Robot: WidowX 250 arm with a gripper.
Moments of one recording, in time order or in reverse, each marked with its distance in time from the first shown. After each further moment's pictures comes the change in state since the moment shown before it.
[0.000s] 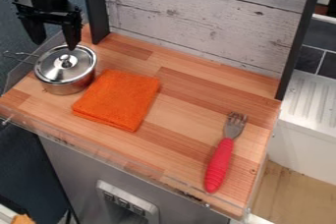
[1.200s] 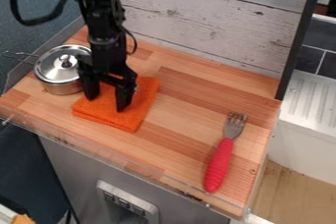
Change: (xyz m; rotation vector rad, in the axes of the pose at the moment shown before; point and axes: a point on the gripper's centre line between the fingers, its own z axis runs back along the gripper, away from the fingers) arm -0.045 -0.098 -0.059 -0.033 0.151 -0.246
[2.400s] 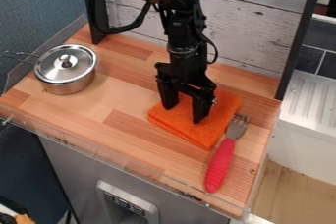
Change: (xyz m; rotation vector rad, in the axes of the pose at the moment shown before) arm 0.033 -0.119 0.008 -0.141 -0.058 -0.240
